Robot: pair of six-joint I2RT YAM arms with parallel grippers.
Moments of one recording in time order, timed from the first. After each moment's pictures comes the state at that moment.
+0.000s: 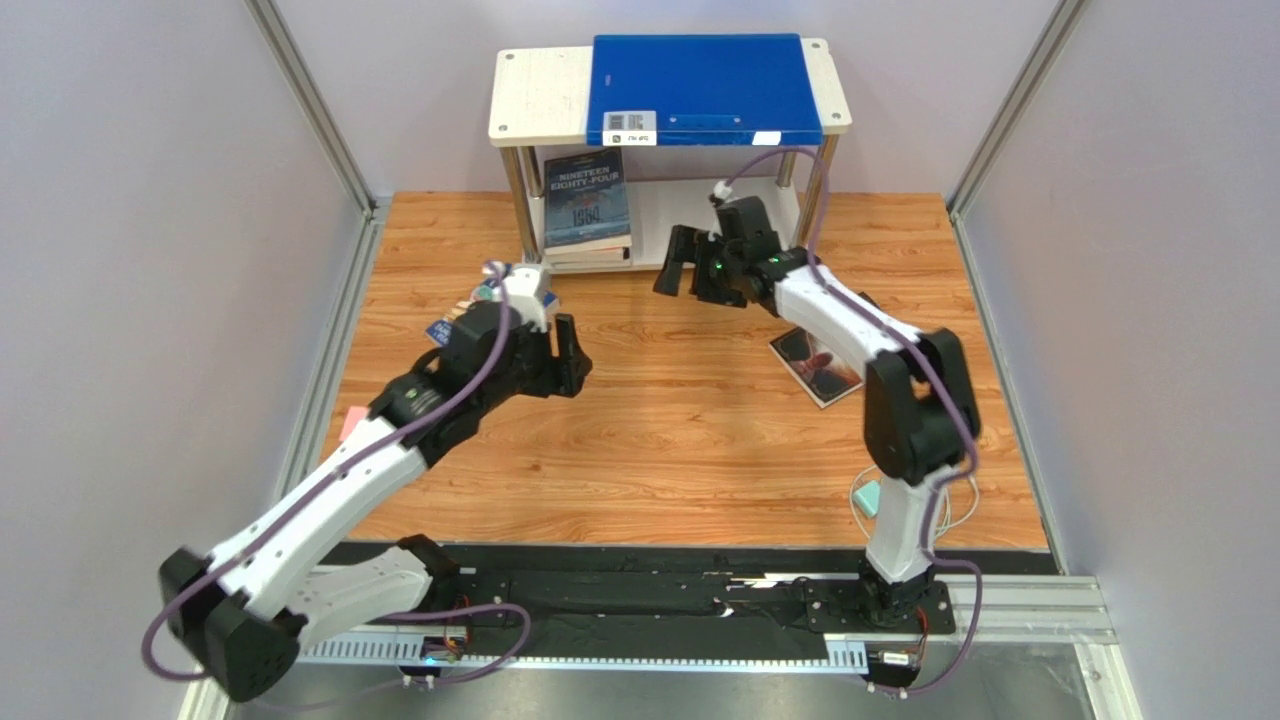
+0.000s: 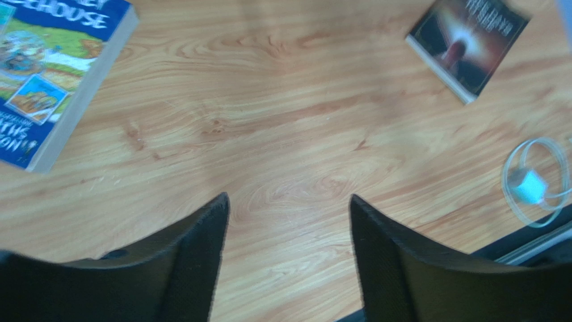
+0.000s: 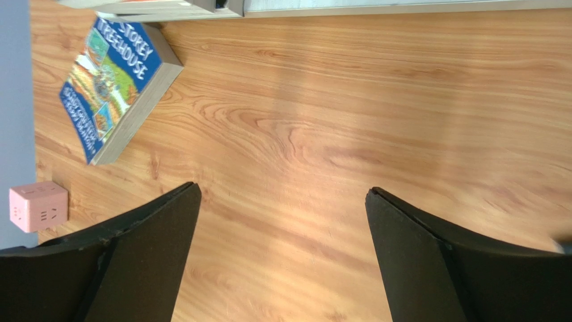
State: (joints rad) left arm -0.64 0.96 0.94 -0.49 -0.14 -0.42; right arm 0.44 1.97 1.57 -0.34 -0.18 0.53
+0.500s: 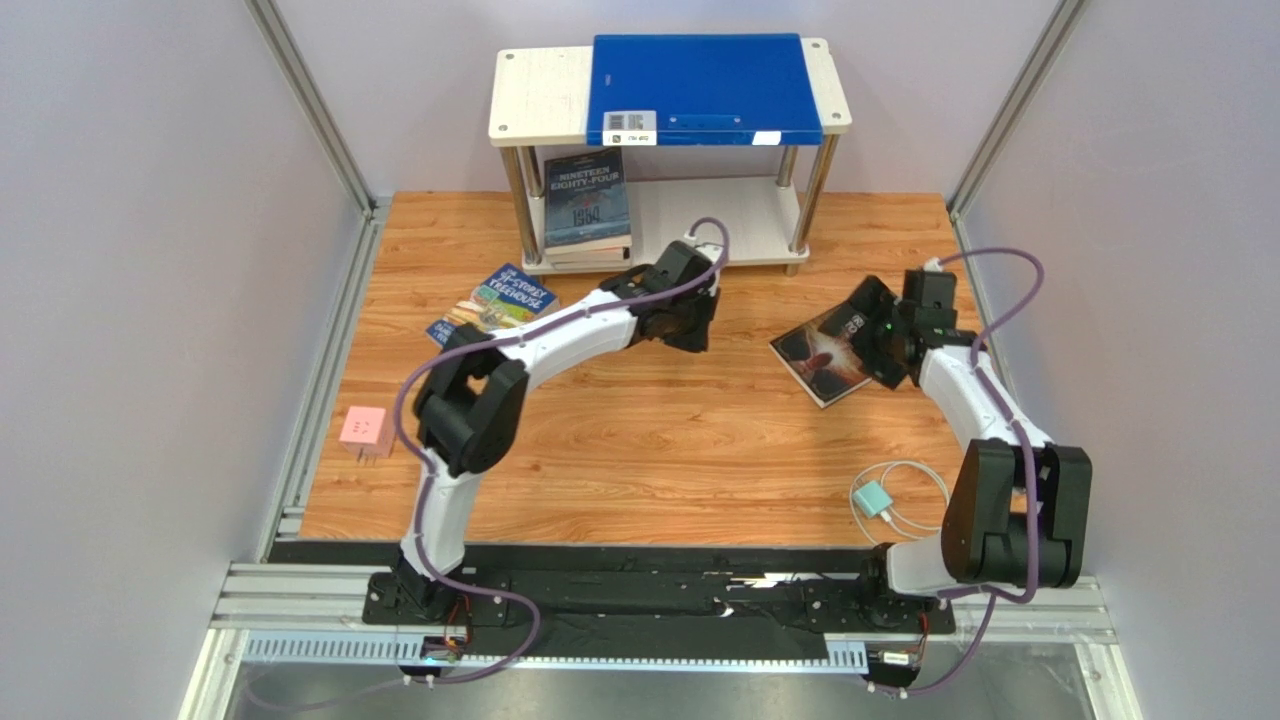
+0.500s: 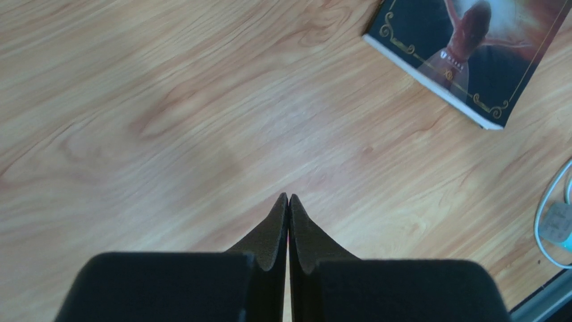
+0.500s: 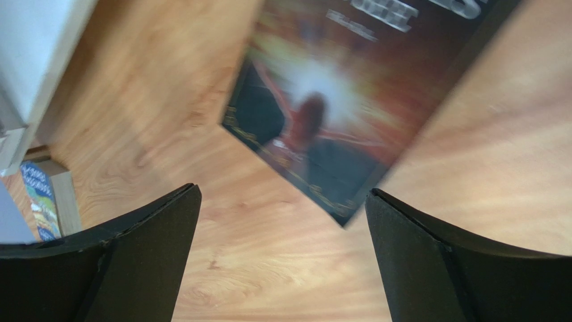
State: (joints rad) left arm -0.75 2.03 1.62 -0.41 0.05 -0.36; right arm -0.05 1.43 0.95 -0.33 -0.17 0.66
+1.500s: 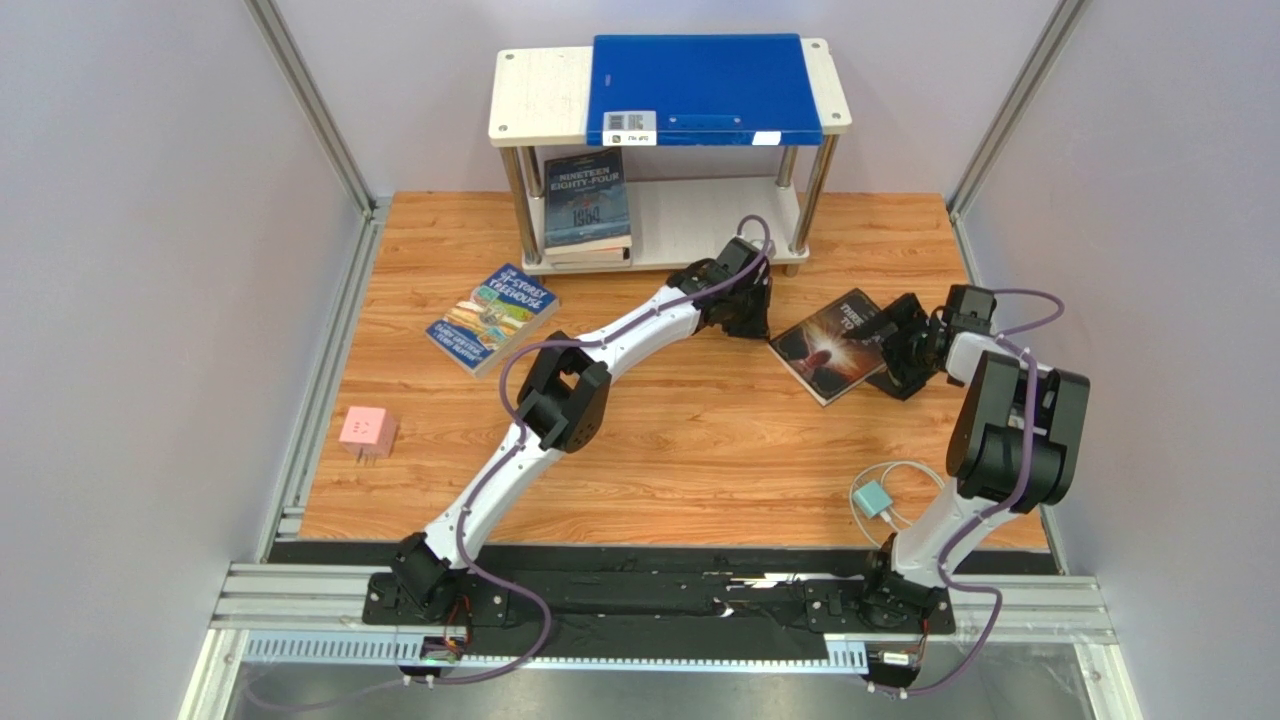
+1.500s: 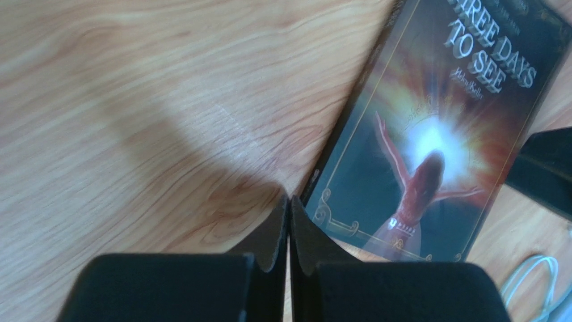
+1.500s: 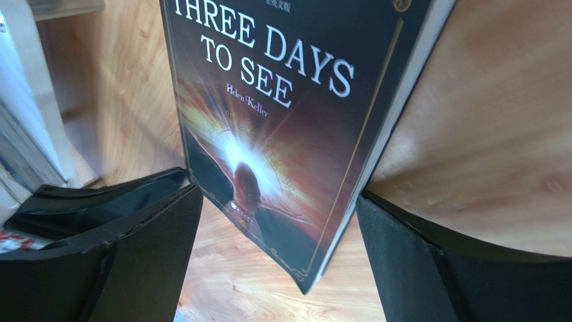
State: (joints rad) left arm -0.79 2.71 2.48 -0.54 0.16 -0.55; right arm -0.33 1.74 0.96 -0.21 -0.44 0.72
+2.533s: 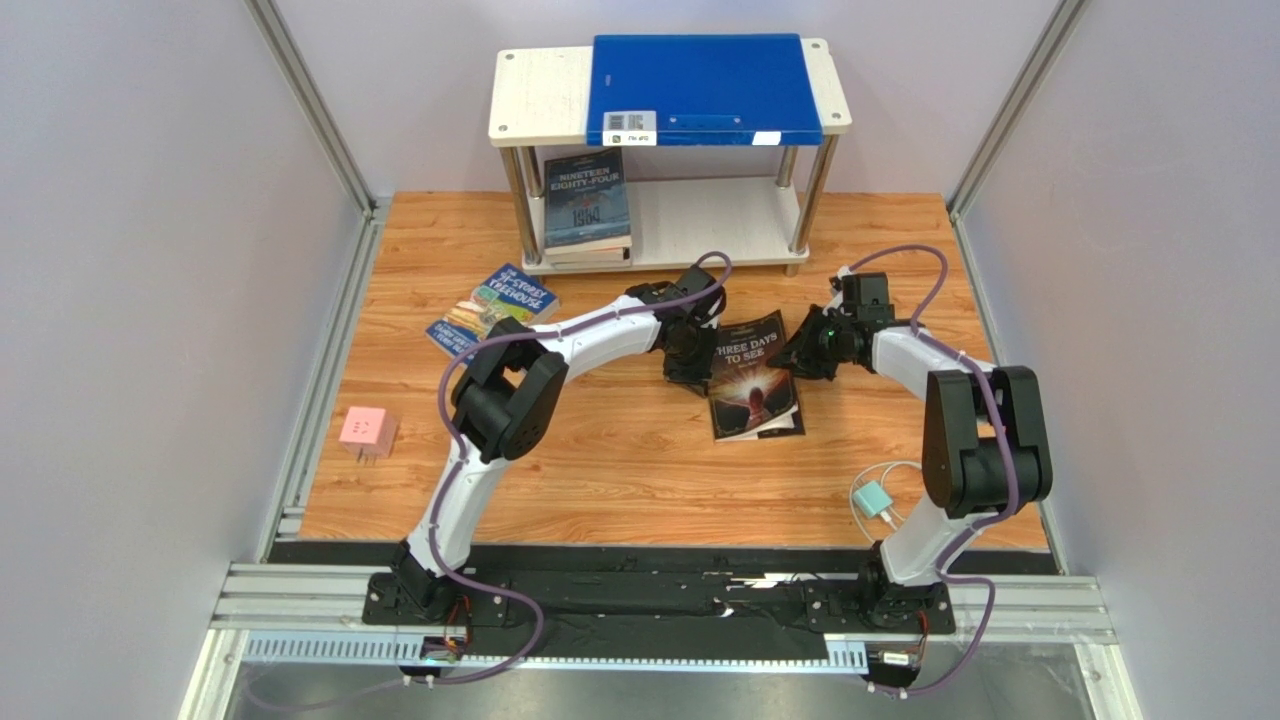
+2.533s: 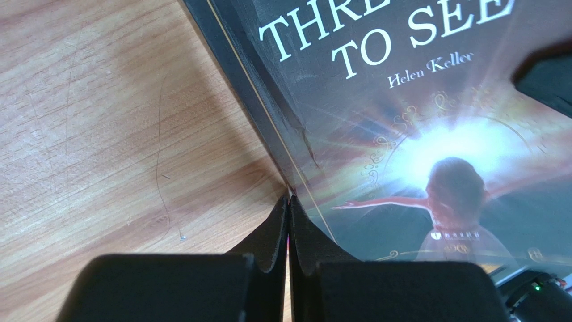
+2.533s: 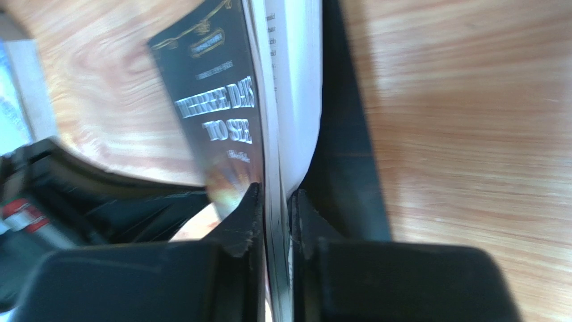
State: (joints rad) left arm -0.78 2.27 1.78 -0.63 0.18 -0.54; right arm 0.07 1.70 0.96 -0.25 -0.41 0.57
